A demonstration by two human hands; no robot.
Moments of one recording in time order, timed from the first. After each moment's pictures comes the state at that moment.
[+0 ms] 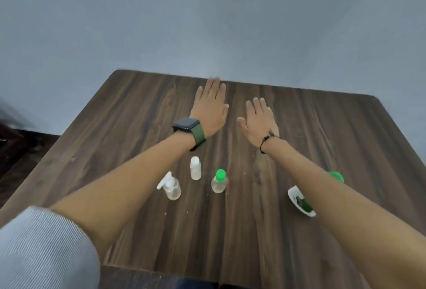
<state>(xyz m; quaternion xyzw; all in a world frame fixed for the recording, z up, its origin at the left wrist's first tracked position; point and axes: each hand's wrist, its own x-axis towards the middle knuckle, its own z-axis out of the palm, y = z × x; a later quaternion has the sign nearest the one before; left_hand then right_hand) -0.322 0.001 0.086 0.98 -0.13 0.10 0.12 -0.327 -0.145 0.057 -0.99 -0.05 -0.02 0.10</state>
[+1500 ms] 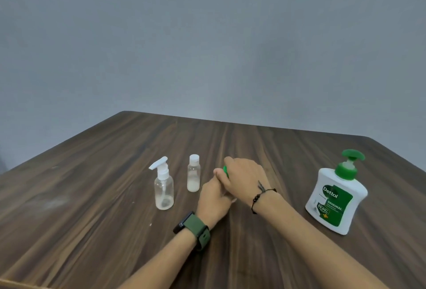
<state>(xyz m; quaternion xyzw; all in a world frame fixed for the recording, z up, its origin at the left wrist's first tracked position) -0.446 -0.024 -0.099 0.85 -0.09 0.11 0.51 -0.430 -0.113 -0.051 -0.96 -0.19 -0.20 0.03</state>
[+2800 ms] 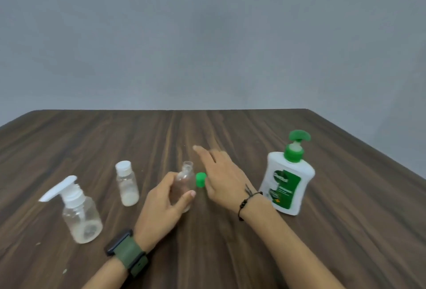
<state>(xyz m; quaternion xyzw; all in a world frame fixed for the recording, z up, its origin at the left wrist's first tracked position) -0.421 -0.024 -0.118 0.82 -0.22 0.15 0.50 -0.420 -0.182 -0.072 -0.96 -0.18 -0.18 0.12</state>
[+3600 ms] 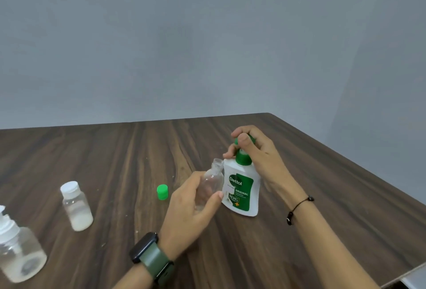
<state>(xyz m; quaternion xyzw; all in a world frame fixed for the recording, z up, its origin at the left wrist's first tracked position) -0.449 -0.126 -0.090 0.75 -0.35 0.16 0.54 -0.463 -0.297 -0.021 -0.76 -0.08 -0.21 0.61</state>
